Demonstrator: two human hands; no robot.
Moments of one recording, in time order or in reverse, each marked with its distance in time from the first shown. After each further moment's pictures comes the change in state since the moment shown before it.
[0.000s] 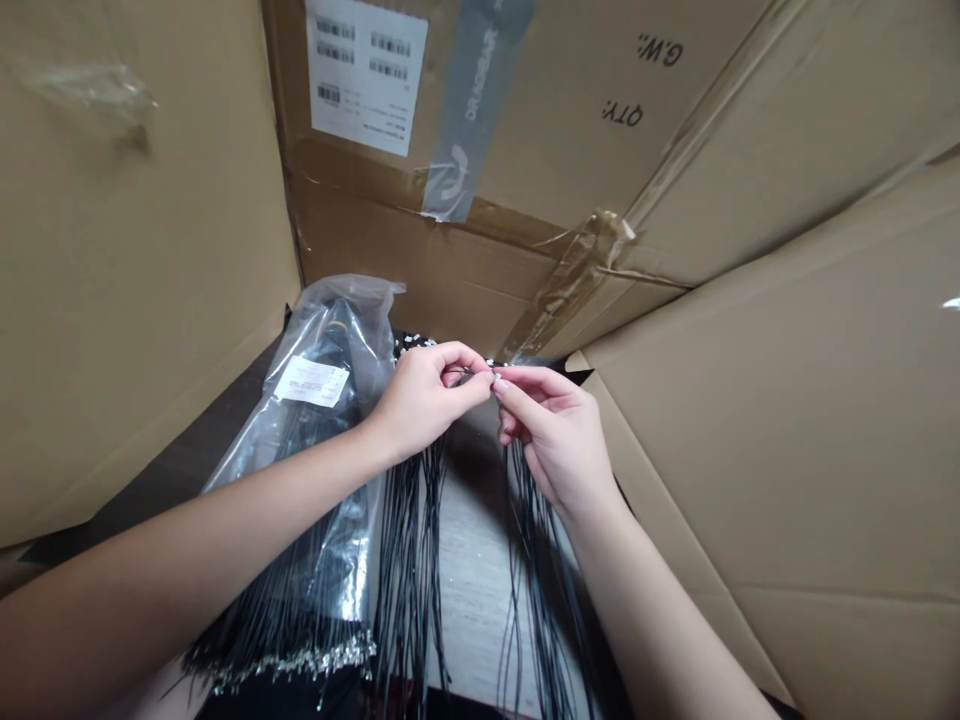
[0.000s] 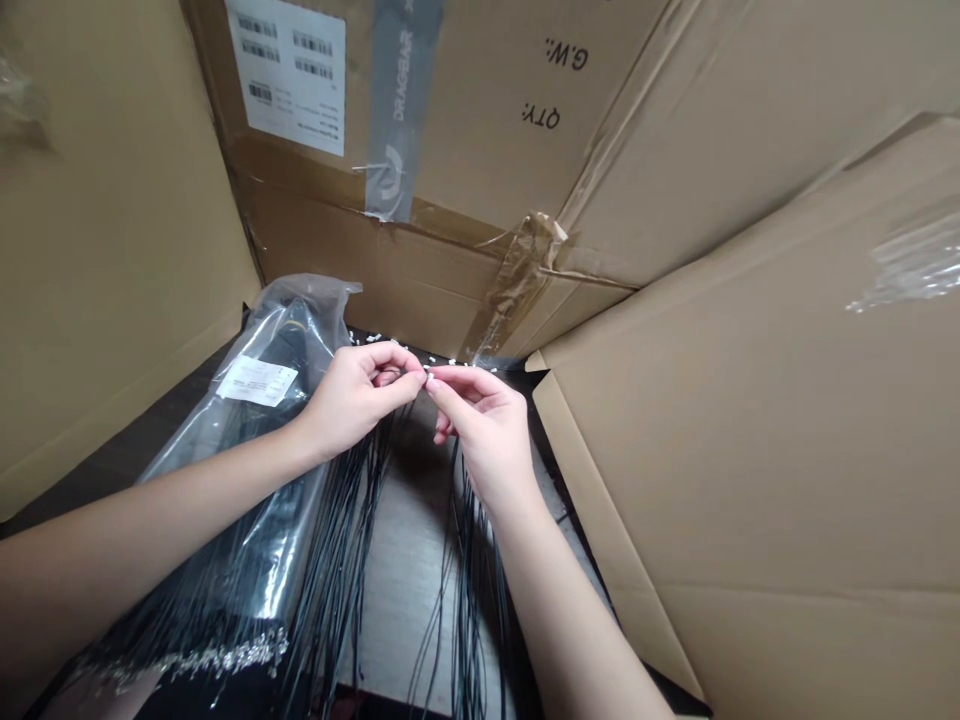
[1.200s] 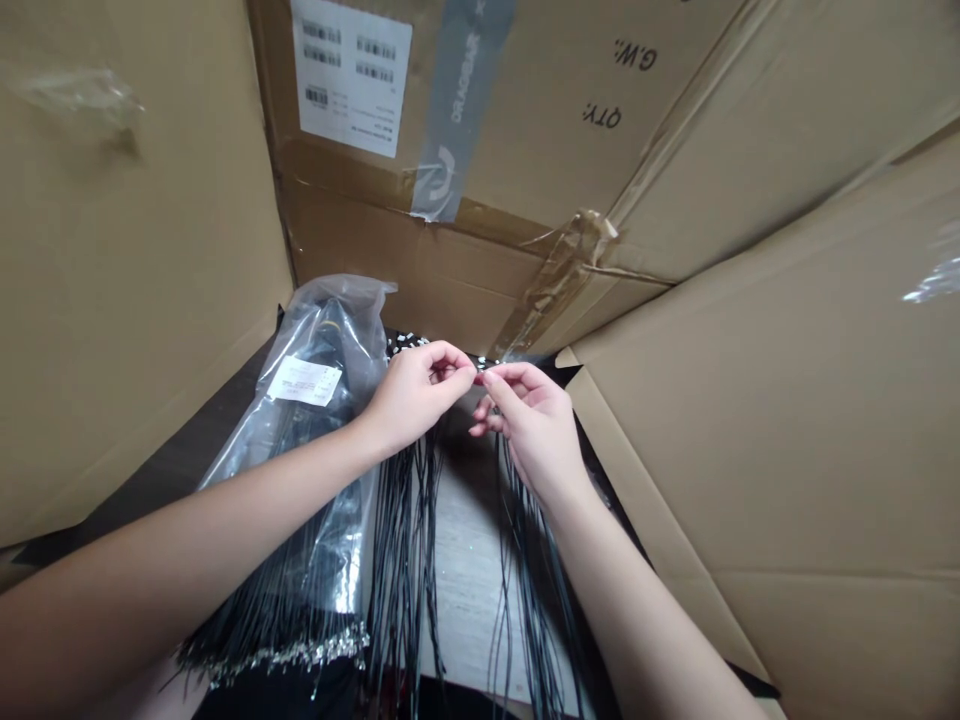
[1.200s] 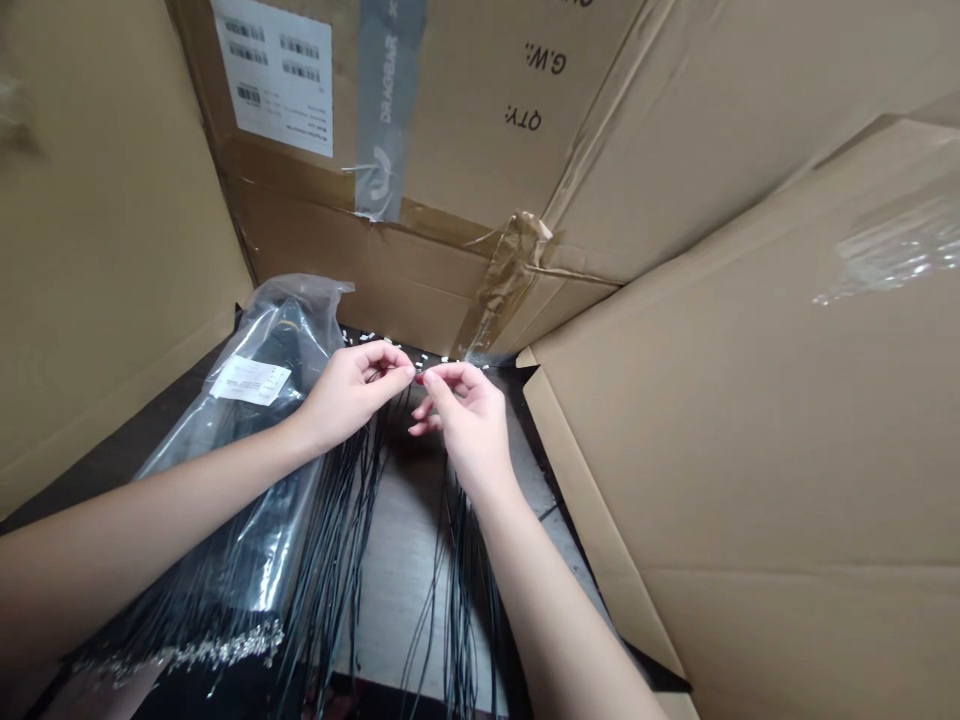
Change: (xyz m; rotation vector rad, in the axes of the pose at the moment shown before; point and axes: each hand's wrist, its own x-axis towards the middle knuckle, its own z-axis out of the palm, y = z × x) left_hand 0.004 -0.012 0.002 -0.032 -0.001 -0.001; right_hand 0.002 0.008 0.000 -0.071 -0.011 0.050
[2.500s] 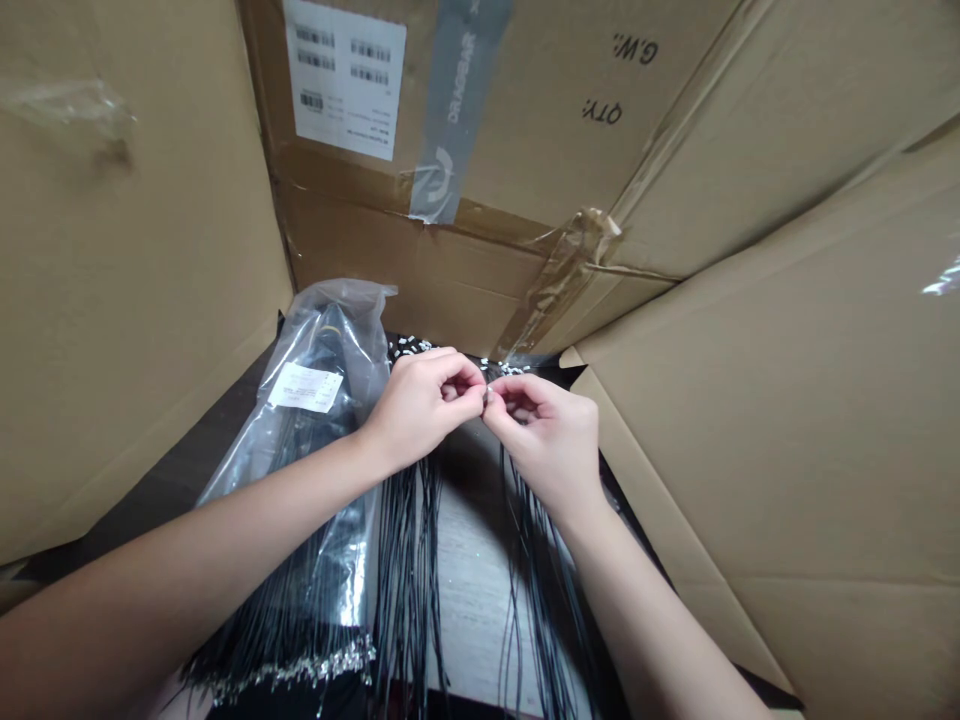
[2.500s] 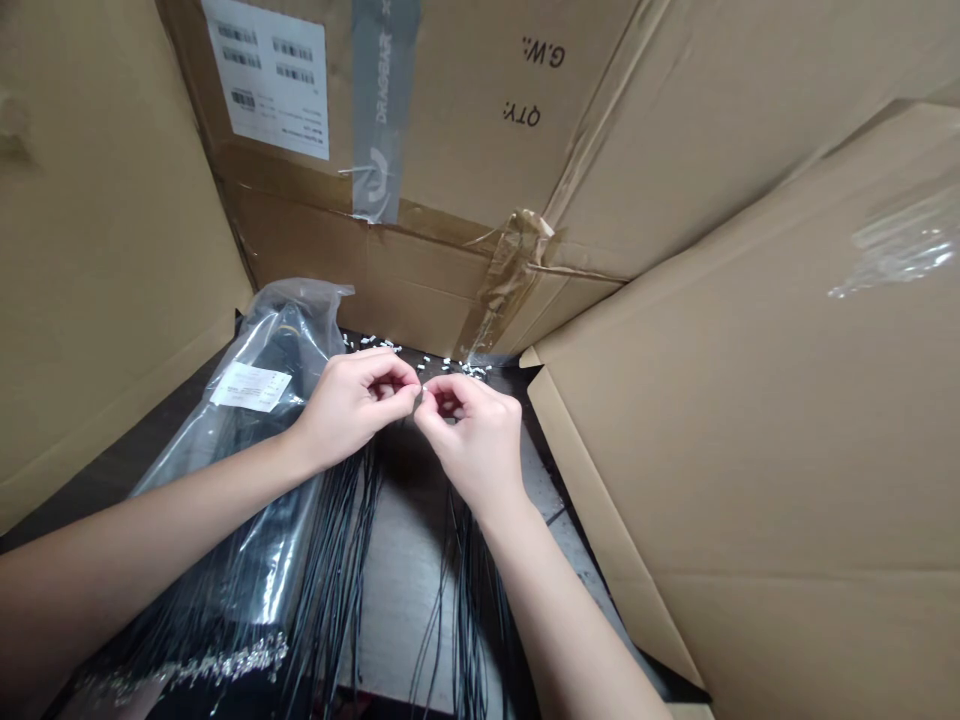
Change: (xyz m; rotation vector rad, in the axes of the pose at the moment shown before) left_hand -0.007 0.014 -0.004 0.273 -0.027 0.203; right_hand -0.012 -0.013 -0.004 -0.765 0.072 -0.555
